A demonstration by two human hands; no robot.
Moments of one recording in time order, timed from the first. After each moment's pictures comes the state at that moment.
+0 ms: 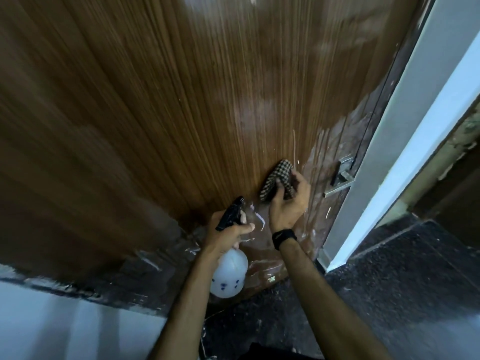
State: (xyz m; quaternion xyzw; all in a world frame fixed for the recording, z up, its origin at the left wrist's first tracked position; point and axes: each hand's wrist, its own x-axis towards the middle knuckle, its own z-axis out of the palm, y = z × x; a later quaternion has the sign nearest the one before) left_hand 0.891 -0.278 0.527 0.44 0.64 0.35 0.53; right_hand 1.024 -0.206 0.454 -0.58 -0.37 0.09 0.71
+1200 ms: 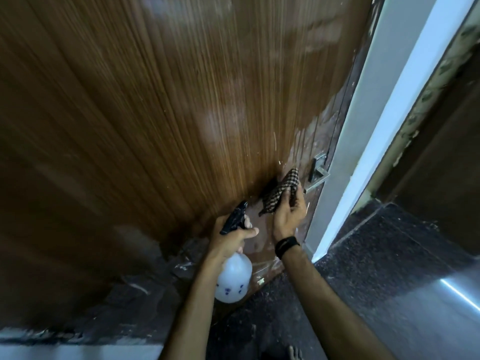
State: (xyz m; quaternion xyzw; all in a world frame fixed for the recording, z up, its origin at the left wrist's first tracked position) left_hand 0.899 -0.263 0.515 0.47 0.59 0.31 0.57; right_hand 1.036 -0.218 0.447 -0.60 -0.22 0.19 0.74
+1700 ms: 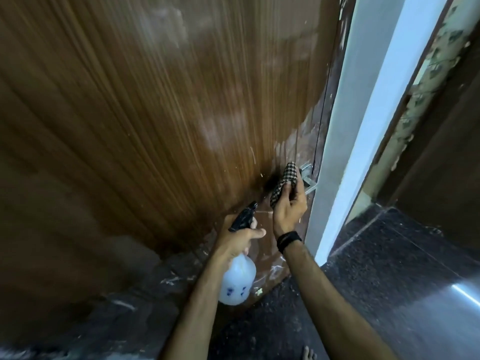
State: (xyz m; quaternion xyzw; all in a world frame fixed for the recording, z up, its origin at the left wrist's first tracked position) left_hand 0.964 -0.257 0.542 0.50 0.60 0.26 0.56; right_hand 1.093 -0.195 0.462 -0.59 -0.30 0.13 0.74
